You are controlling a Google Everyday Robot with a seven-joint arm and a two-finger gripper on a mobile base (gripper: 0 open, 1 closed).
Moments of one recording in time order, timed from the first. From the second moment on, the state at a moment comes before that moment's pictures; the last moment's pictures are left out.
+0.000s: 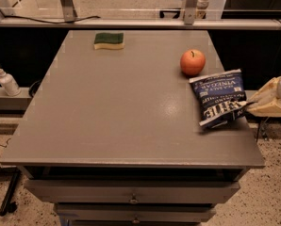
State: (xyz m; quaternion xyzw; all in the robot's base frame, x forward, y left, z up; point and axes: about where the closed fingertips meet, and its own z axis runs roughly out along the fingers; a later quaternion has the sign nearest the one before) arm 0.468 -0.277 0.876 -0.56 0.78 0.03 0.26
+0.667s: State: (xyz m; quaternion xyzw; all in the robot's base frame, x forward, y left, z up) arm 0.485 -0.264 0.869 -0.57 0.78 0.04 0.26
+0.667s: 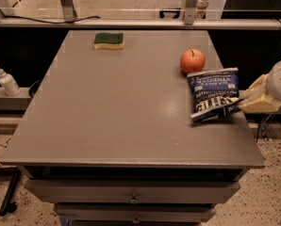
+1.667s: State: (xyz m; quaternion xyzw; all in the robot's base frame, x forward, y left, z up) arm 0.463 -0.270 0.888 -0.55 0.80 0.04 0.23
